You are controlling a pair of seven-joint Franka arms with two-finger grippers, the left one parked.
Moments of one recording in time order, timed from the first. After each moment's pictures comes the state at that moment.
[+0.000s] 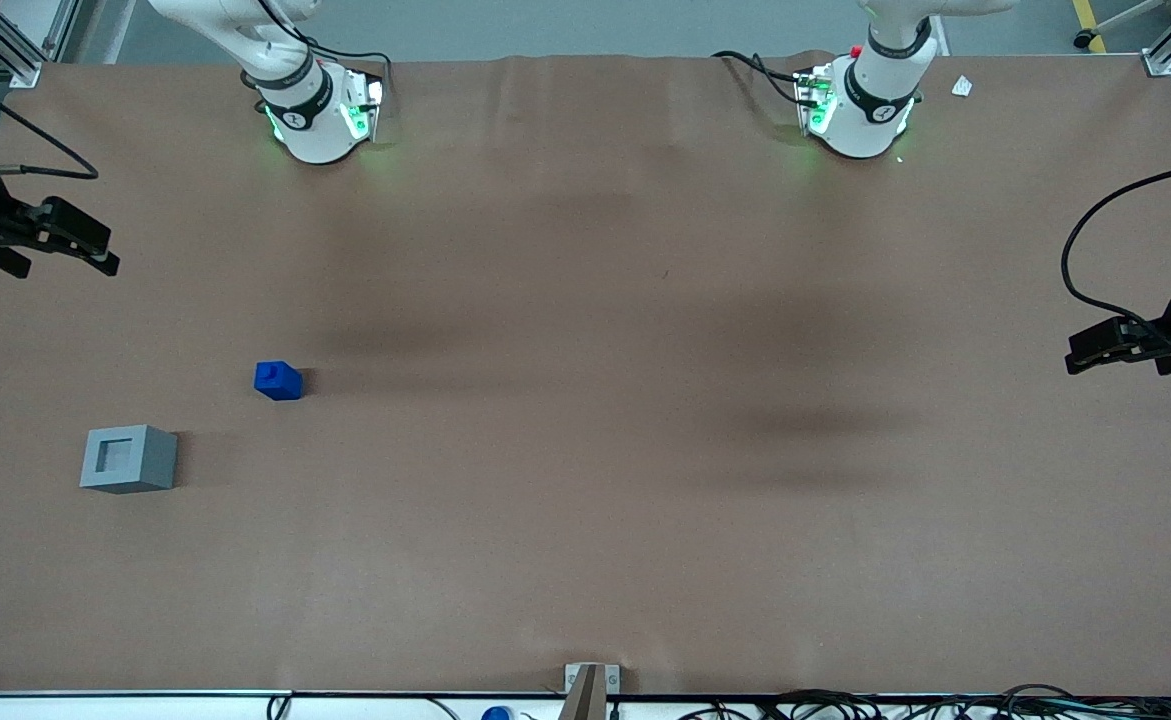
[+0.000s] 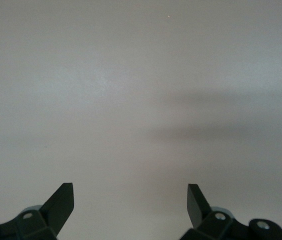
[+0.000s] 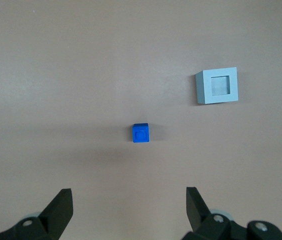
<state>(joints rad) -0.01 -0.04 0.00 -1.60 0.02 1.58 -0.01</state>
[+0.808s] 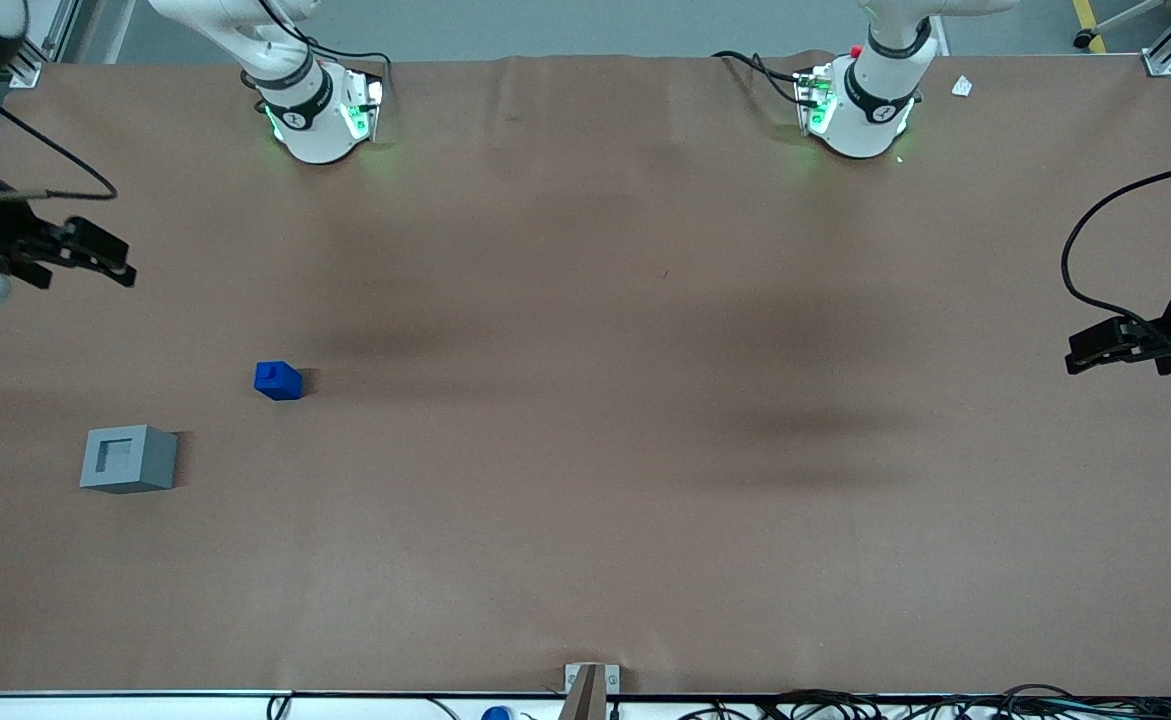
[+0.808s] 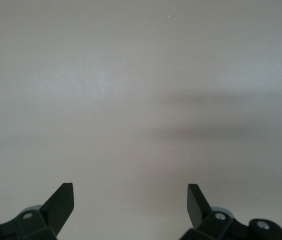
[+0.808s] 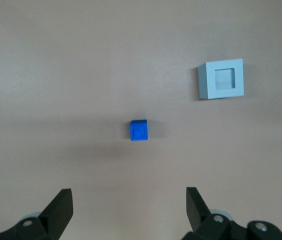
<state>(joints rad) 0.00 -0.03 -0.02 -1.73 0.02 1.69 -0.02</state>
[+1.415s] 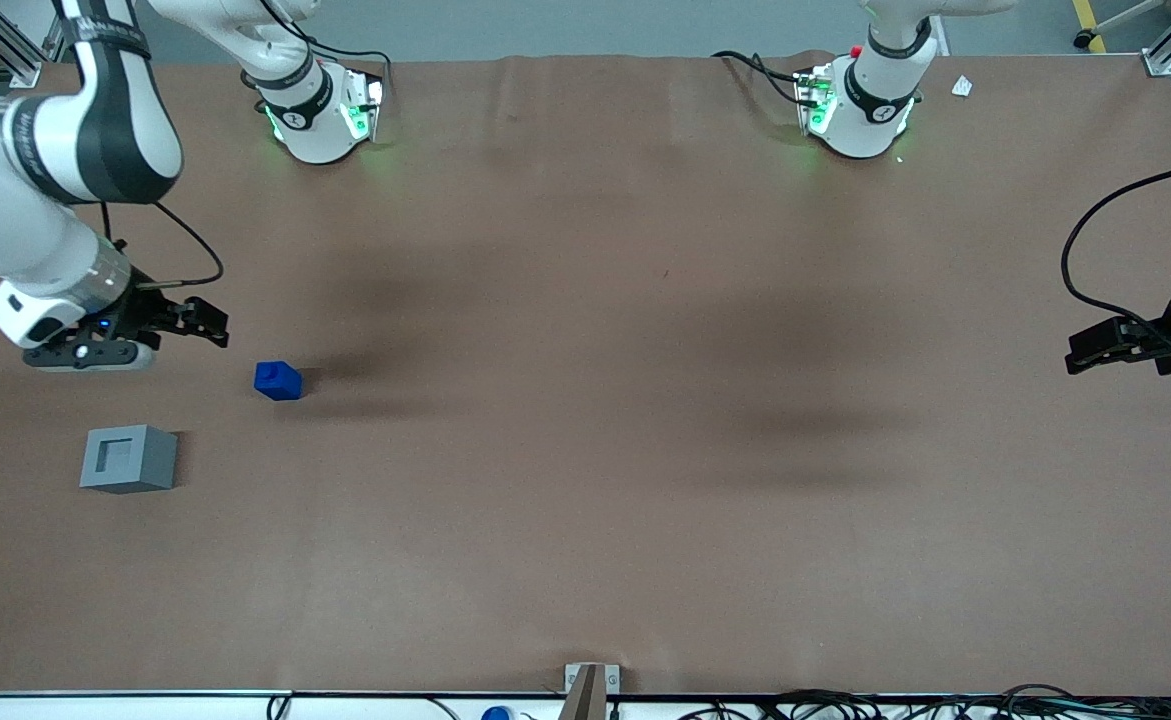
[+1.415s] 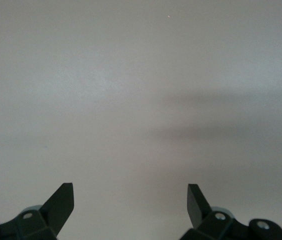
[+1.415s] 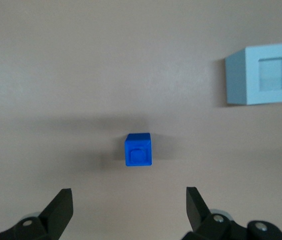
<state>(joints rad) 0.00 0.00 -0.01 -2.13 0.02 2.13 -0.03</state>
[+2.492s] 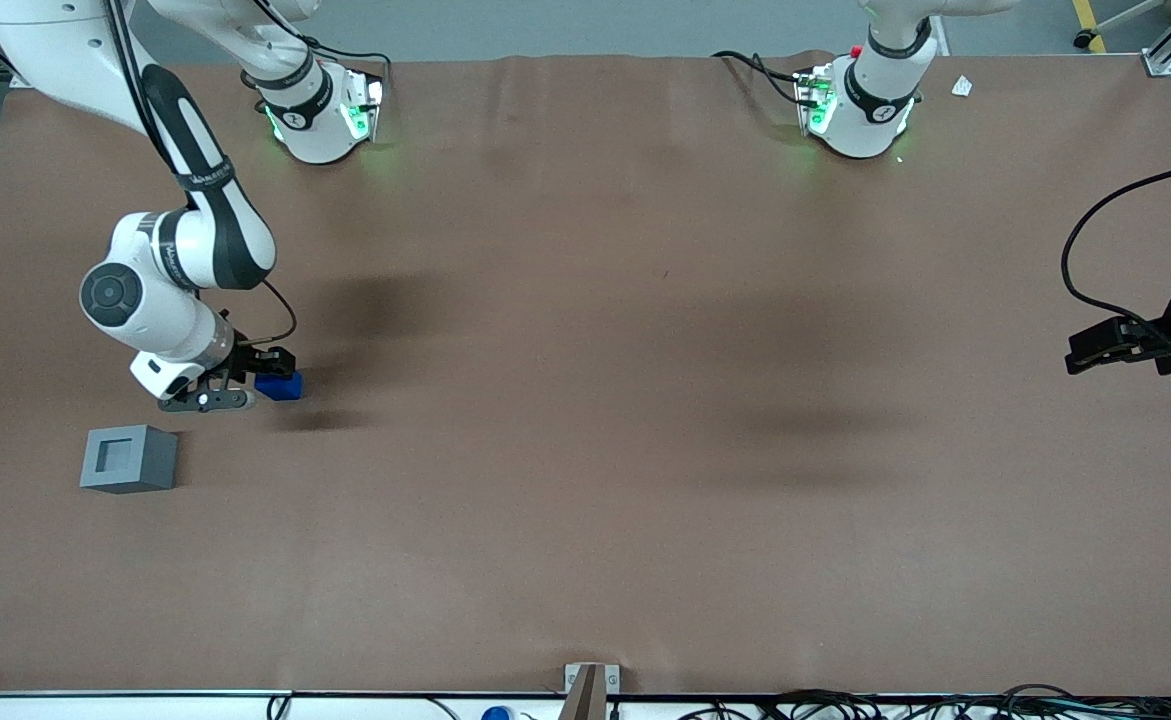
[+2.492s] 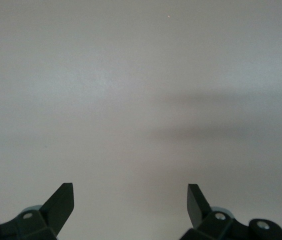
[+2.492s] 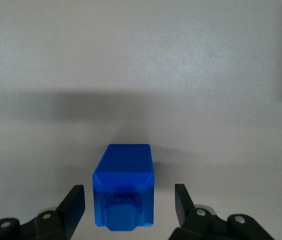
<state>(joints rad) 0.00 0.30 0.00 -2.24 -0.02 2.48 -0.04</state>
